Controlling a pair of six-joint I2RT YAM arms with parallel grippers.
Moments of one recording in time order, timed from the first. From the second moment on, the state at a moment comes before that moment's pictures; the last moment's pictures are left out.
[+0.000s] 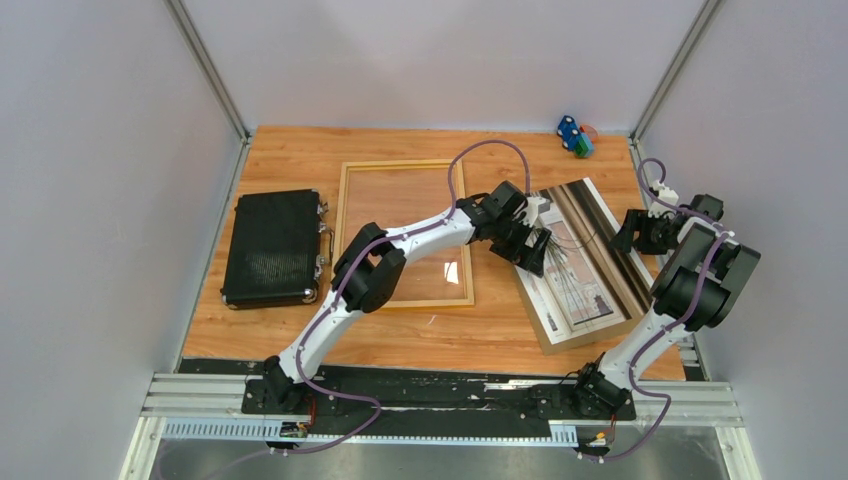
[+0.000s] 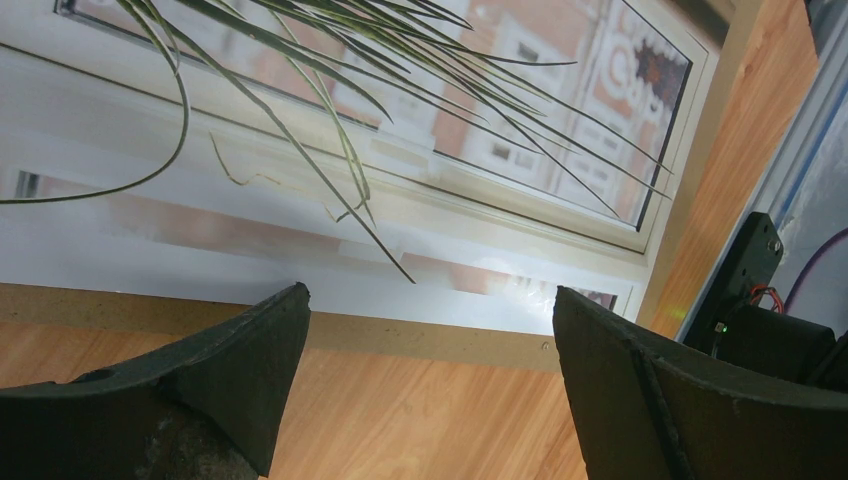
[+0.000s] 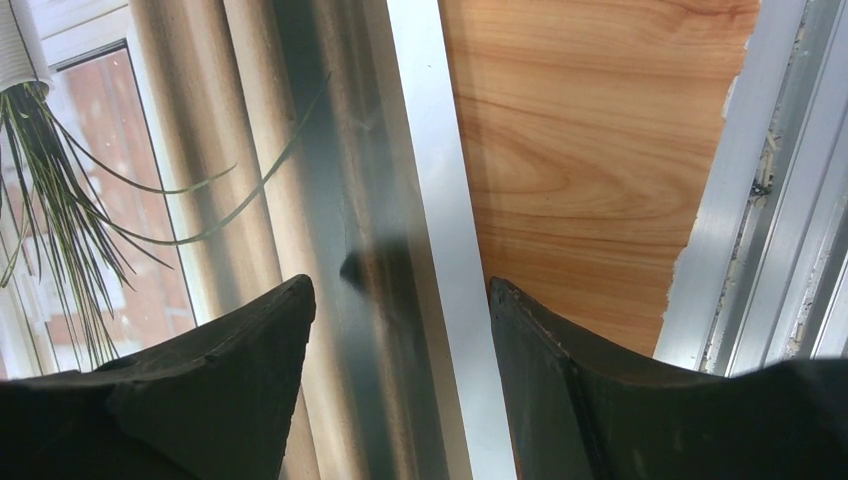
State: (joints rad) left arm -0.92 2.45 2.08 -0.47 0.47 -0.34; right arm -0.62 1.89 1.18 -0.40 -0.64 -0.50
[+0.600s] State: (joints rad) left arm -0.92 2.46 2.08 -0.47 0.48 -0.33; right arm -0.63 1.90 1.18 -0.42 -0.71 -0.55
